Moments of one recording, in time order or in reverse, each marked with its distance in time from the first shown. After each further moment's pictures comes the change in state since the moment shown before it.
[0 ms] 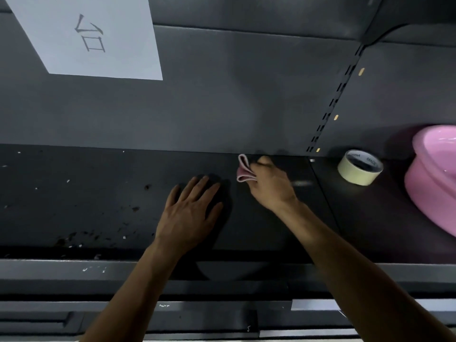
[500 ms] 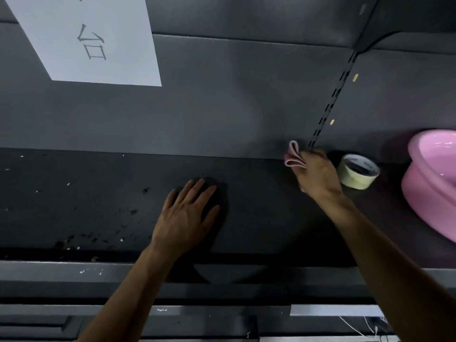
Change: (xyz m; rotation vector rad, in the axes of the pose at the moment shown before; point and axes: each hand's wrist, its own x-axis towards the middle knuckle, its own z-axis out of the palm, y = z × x) left_hand 0.000 -0.001 0.000 -0.022 0.022 -0.016; right_hand 0.012 0.091 -0.038 0.000 0.199 0.185
